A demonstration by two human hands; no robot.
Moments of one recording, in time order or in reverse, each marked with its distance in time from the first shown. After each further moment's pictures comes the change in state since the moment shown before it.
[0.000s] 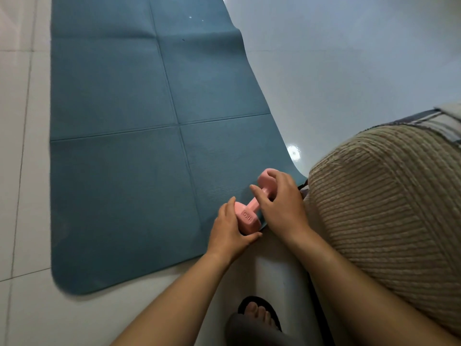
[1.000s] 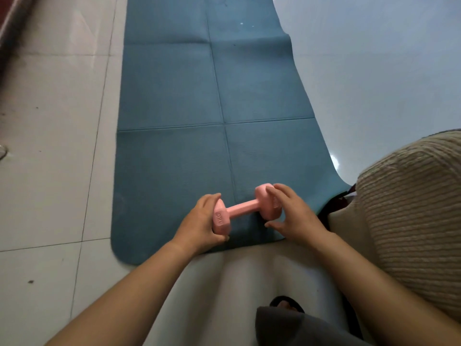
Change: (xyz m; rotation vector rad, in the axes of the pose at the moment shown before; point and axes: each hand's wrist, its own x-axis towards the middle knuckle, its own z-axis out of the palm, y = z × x) left_hand -0.032 -0.067 -0.115 0.210 -0.008 0.052; right_hand -0.002 0.018 0.039 -0.193 -0.557 -0.261
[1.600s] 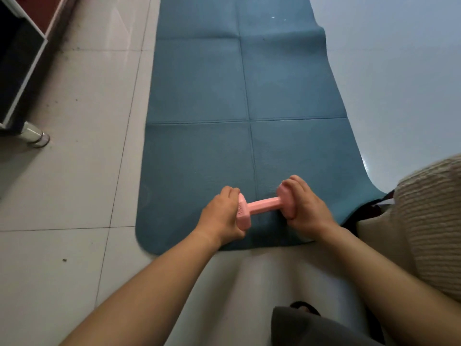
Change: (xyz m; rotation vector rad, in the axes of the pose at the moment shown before) left_hand 0.011 0.008 -0.005 0.256 0.056 -0.040; right_hand 0.030 0.003 0.020 -0.008 0.140 -0.114
